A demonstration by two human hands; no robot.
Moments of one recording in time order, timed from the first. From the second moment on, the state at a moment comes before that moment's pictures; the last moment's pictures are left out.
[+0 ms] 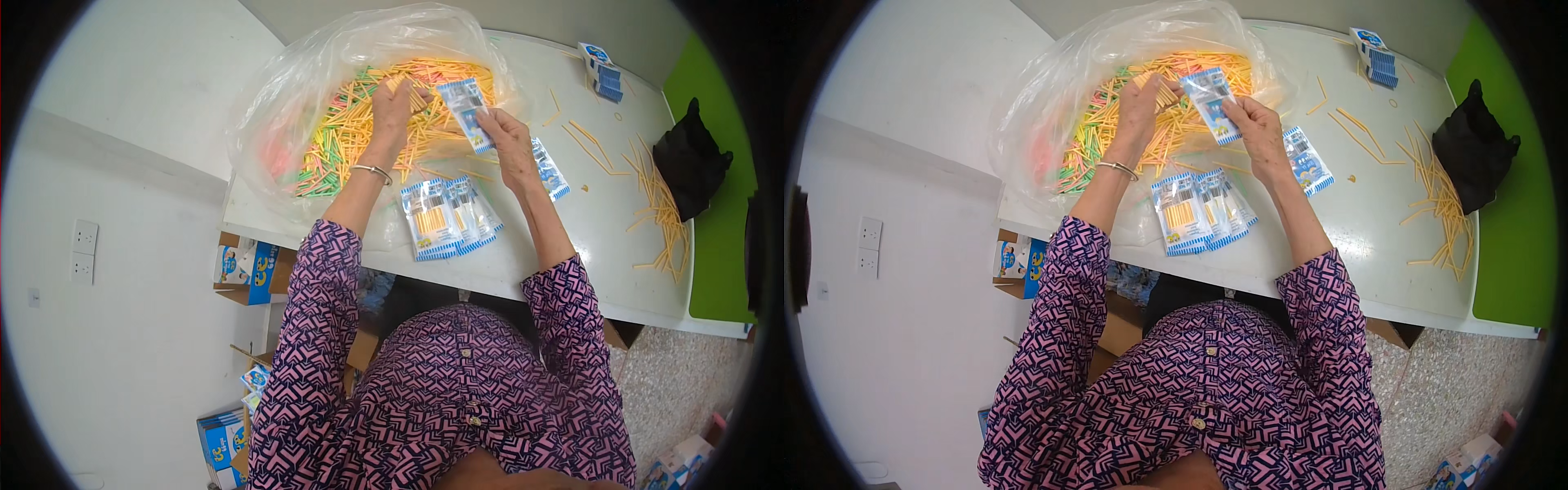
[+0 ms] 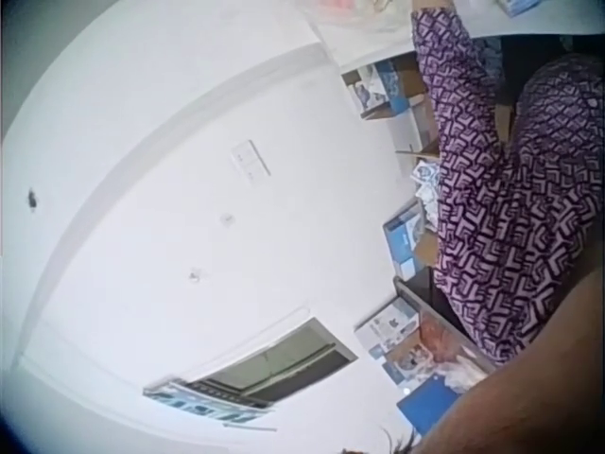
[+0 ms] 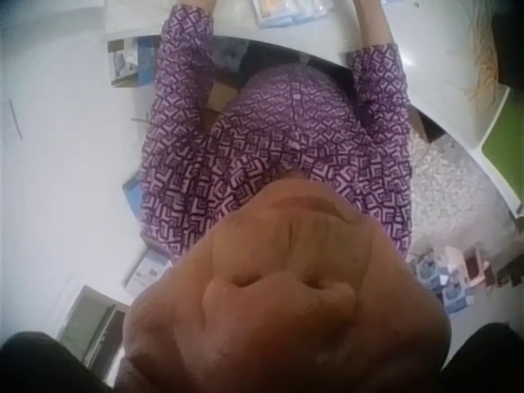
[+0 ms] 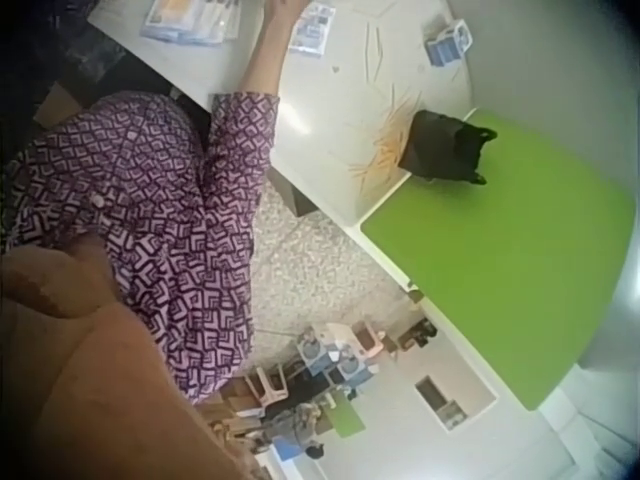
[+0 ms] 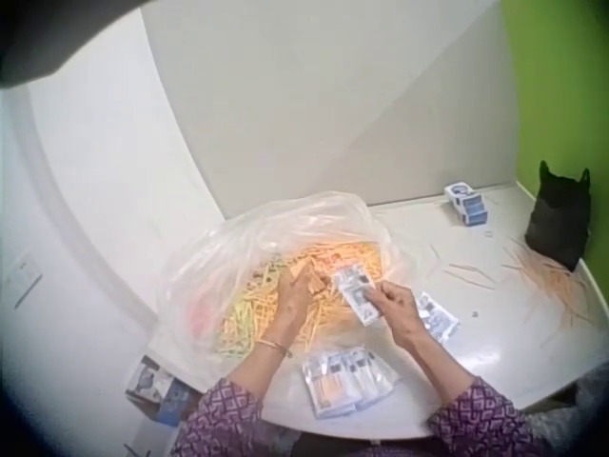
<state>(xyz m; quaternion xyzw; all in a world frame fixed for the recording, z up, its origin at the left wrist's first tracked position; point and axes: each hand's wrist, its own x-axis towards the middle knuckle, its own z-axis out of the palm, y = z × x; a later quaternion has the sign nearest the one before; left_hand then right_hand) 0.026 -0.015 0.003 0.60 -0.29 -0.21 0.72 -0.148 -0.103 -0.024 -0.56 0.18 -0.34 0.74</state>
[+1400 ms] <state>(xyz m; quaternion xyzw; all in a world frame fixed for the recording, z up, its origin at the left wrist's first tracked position) -0.064 0.002 0.040 0.51 -0.28 -0.30 0.76 -0.192 -0.095 -0.021 -0.63 0.12 -0.15 0.75</state>
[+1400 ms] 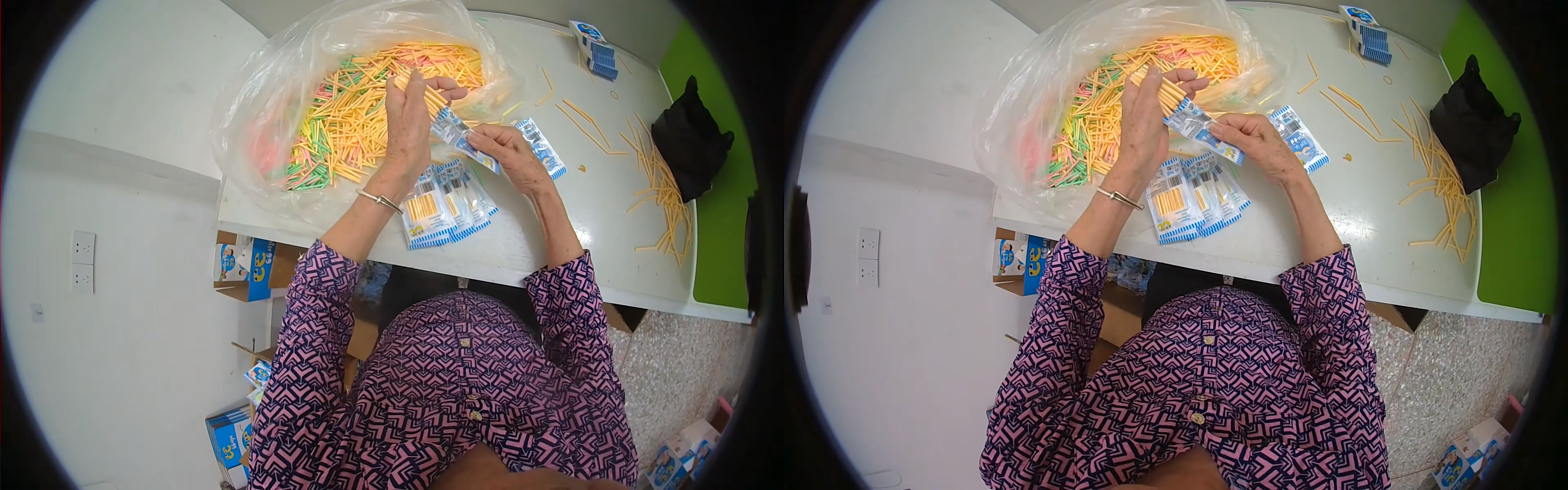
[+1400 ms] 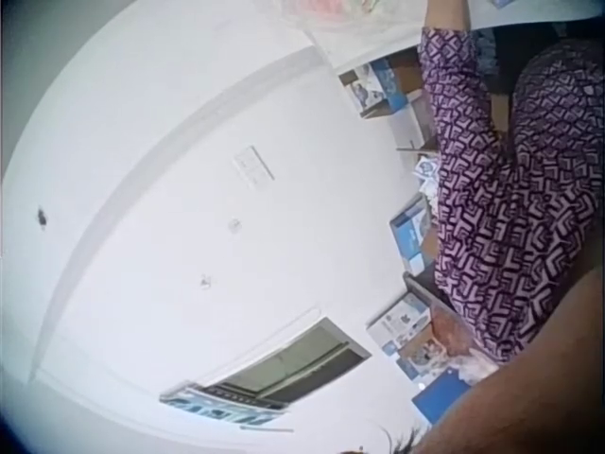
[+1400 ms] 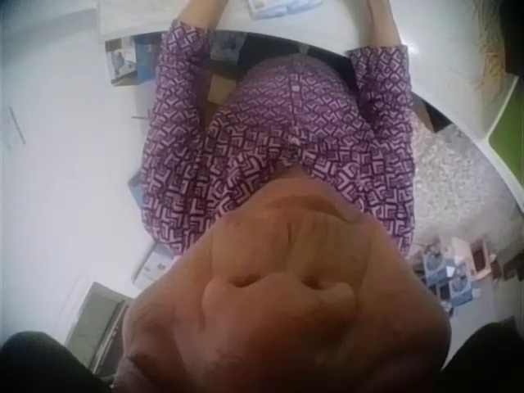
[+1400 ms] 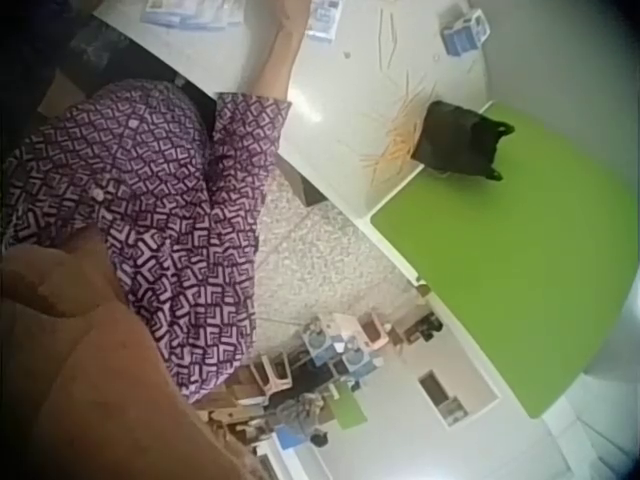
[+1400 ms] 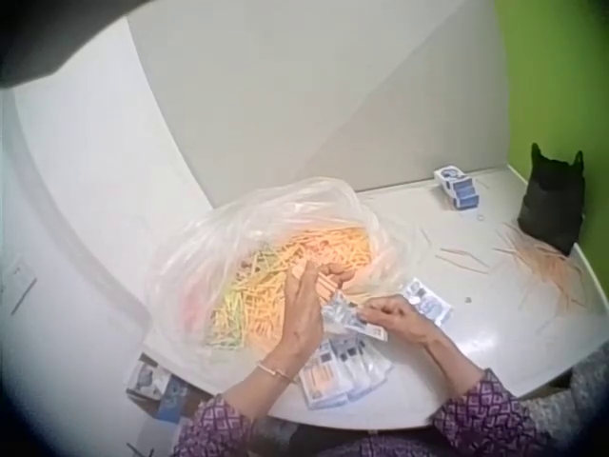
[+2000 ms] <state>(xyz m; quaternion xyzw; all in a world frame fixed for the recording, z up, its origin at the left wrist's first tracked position) -0.059 0.001 0.028 0.47 -0.24 -0.25 0.81 -0.193 -0.094 -0.023 -0.65 0.09 -0.15 0.74</state>
